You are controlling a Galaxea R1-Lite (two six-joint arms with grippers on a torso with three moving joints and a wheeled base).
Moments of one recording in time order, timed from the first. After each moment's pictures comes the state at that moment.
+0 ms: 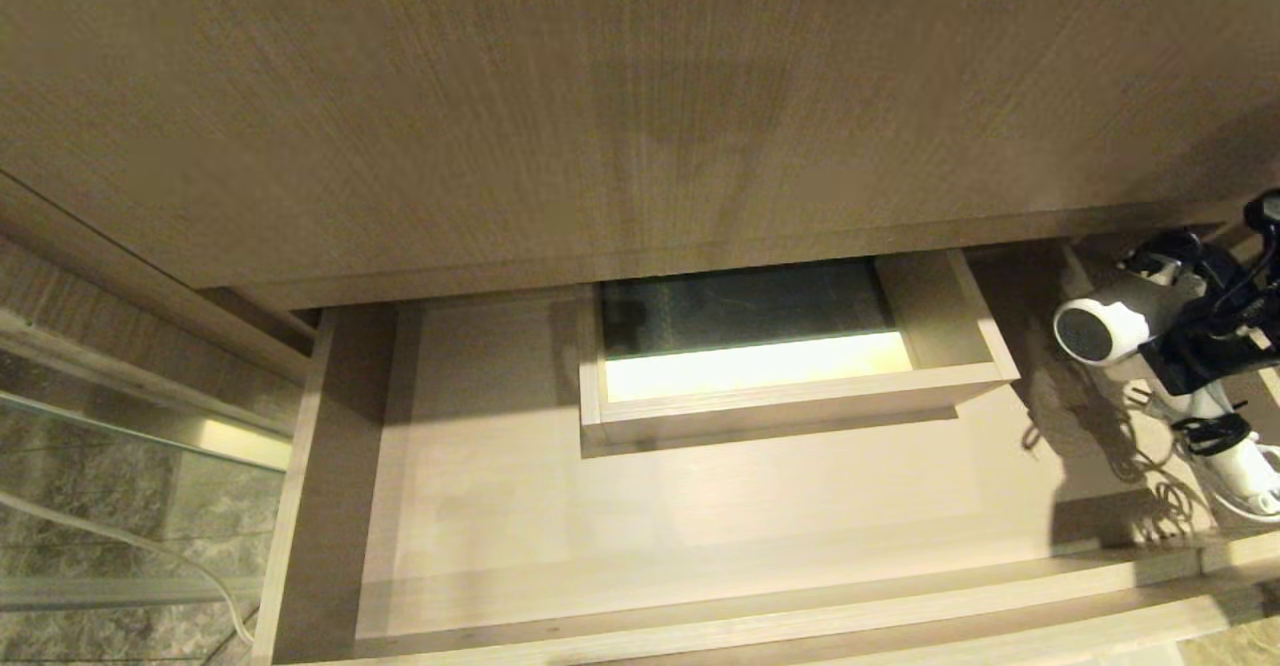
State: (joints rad) left arm 0.00 0.00 0.00 0.00 0.00 0.00; right arm -0.38 1.86 -1.33 0.32 0.24 -0.69
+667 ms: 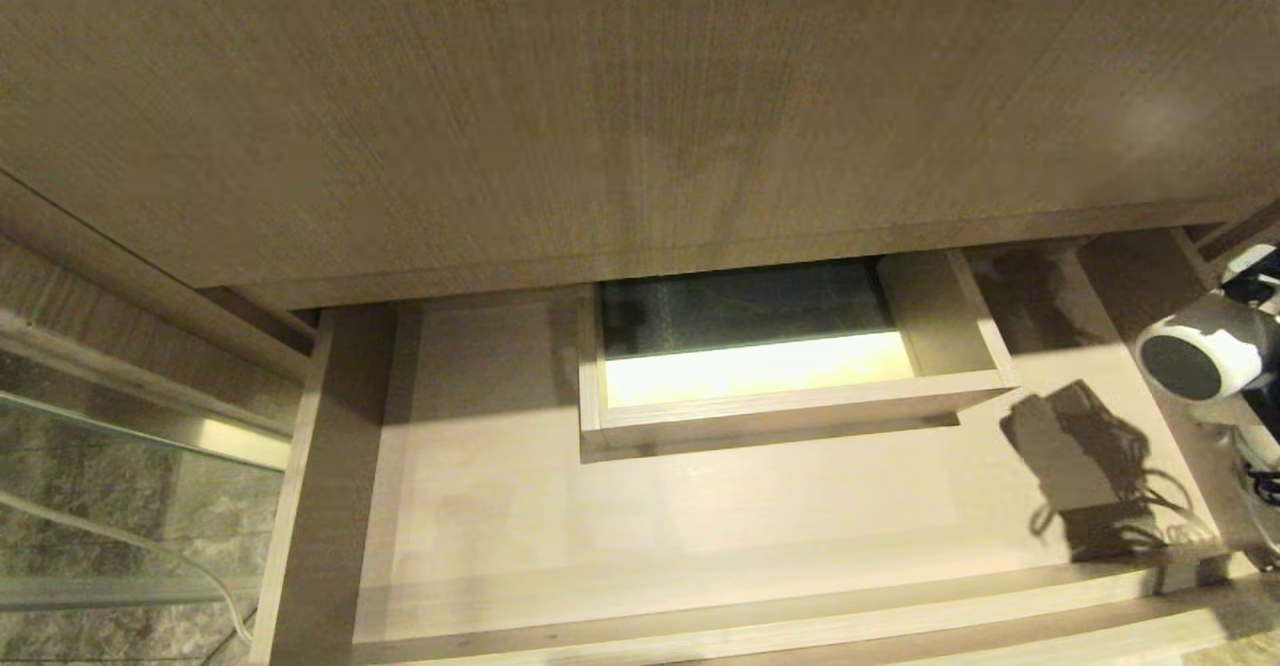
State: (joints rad) left arm 0.00 0.00 0.00 0.00 0.00 0.00; right arm -0.43 1.52 -1.08 0.38 0.23 -0.79
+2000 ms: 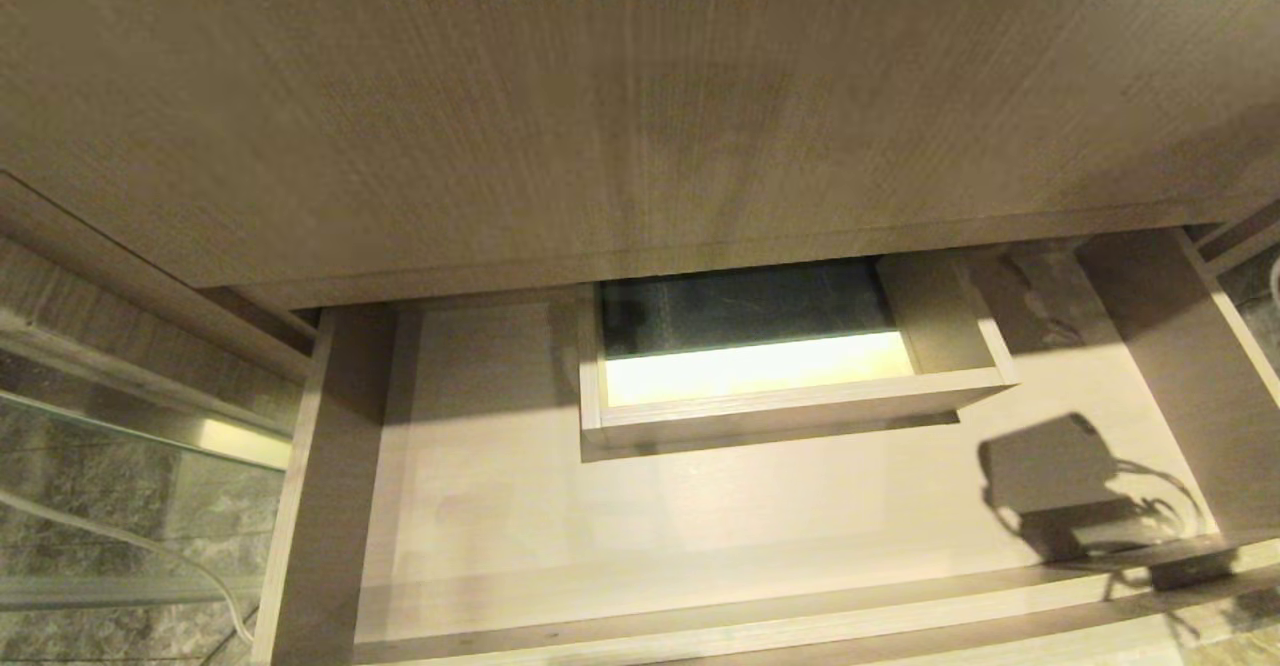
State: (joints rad) left arm 0.00 0.00 0.00 0.00 0.00 0.00; right arm -0.41 1.03 -0.81 0.02 0.23 -0.69
